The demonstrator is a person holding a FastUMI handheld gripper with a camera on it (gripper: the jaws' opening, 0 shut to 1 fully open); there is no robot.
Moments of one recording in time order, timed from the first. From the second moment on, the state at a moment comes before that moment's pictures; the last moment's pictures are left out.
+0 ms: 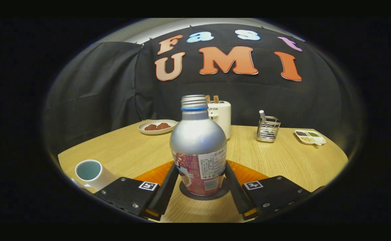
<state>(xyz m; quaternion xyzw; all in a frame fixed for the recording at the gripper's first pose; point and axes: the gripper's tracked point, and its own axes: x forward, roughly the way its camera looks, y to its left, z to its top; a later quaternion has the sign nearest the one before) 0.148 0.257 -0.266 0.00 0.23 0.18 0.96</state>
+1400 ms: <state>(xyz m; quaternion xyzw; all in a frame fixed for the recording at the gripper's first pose) 0.034 0.116 -0.059 0.02 0.05 0.08 1.00</state>
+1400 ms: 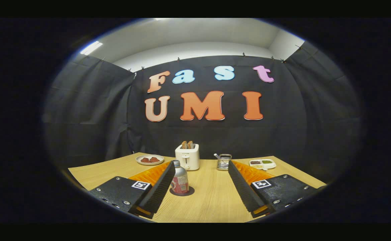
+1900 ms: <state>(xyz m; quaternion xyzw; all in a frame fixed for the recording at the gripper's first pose) -0.013 0.065 -0.042 -0.01 0.03 0.04 1.00</state>
